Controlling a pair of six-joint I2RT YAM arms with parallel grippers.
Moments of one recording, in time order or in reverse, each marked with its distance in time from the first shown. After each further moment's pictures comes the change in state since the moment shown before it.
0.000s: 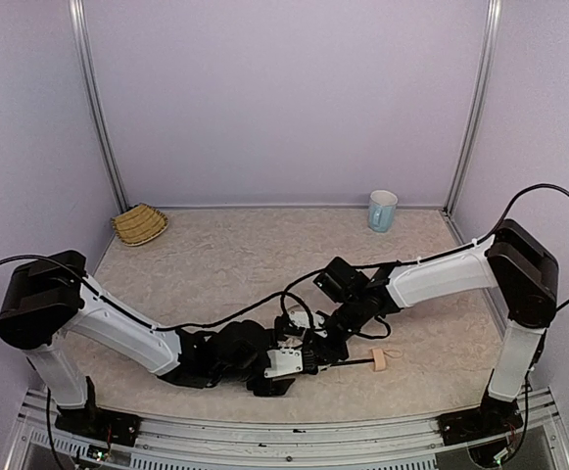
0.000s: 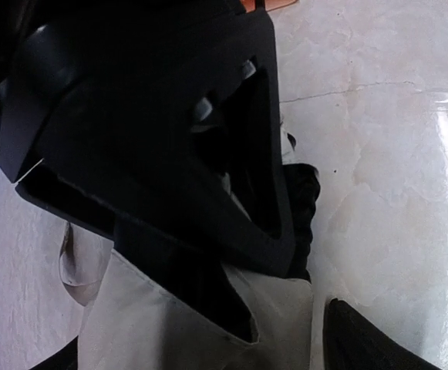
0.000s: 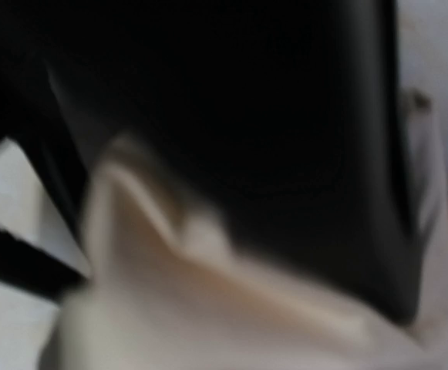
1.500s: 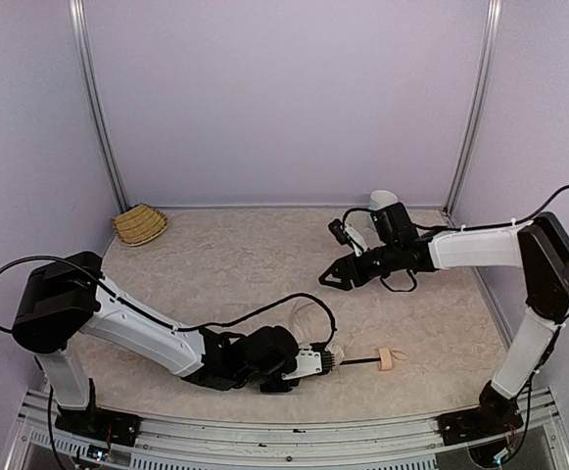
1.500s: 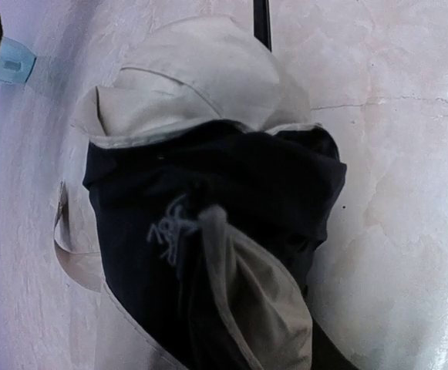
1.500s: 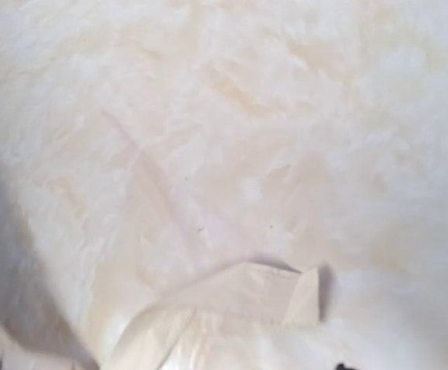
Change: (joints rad) left arm -0.044 0.104 0.189 -0.237 -0.102 -0.079; right arm -0.369 -0.147 0.012 0.215 -0.010 0.570
